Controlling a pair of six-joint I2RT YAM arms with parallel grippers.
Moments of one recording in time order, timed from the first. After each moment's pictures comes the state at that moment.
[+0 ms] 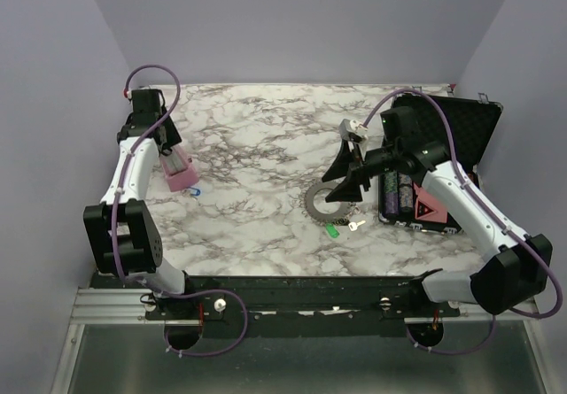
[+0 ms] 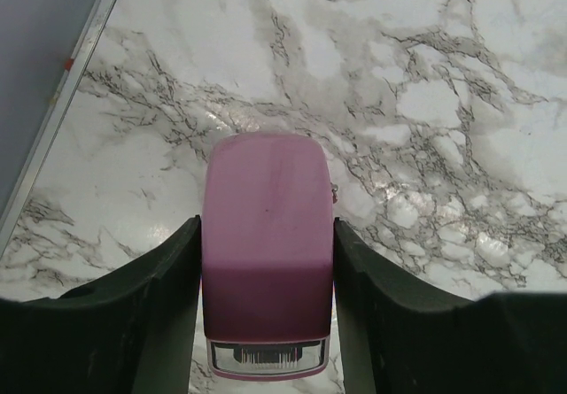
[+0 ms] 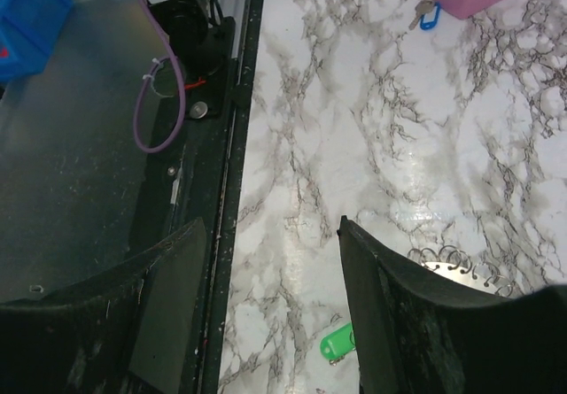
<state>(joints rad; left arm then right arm) 0.13 1.59 1.33 -0.54 -0.16 -0.32 0.39 1.33 1.19 -0.65 -1.20 -0.52</state>
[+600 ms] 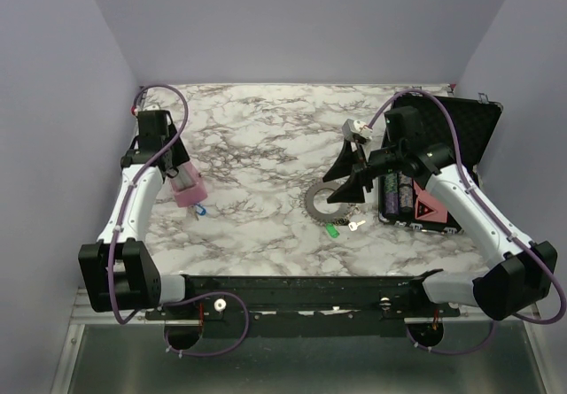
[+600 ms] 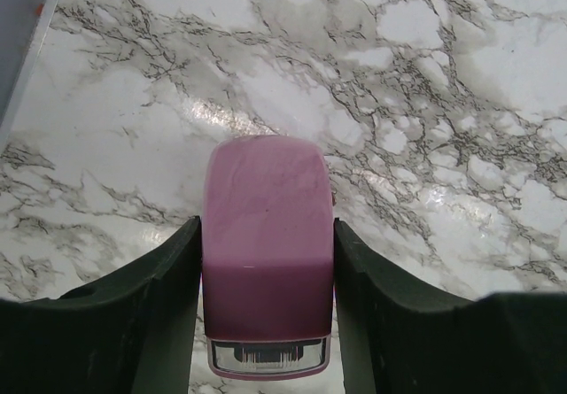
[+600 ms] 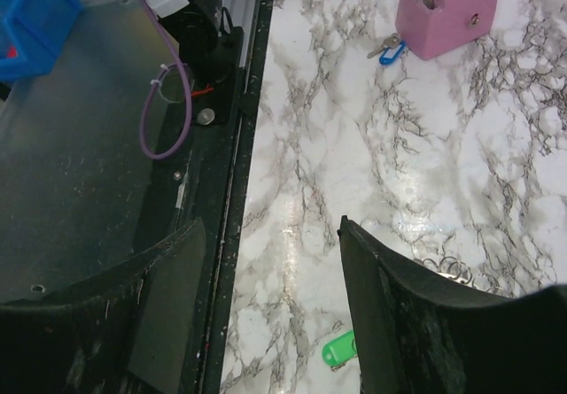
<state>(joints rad) 0.07 1.32 1.07 -0.52 -0.14 -0.32 0.39 1.29 1.19 -0.65 -1.23 -0.52</state>
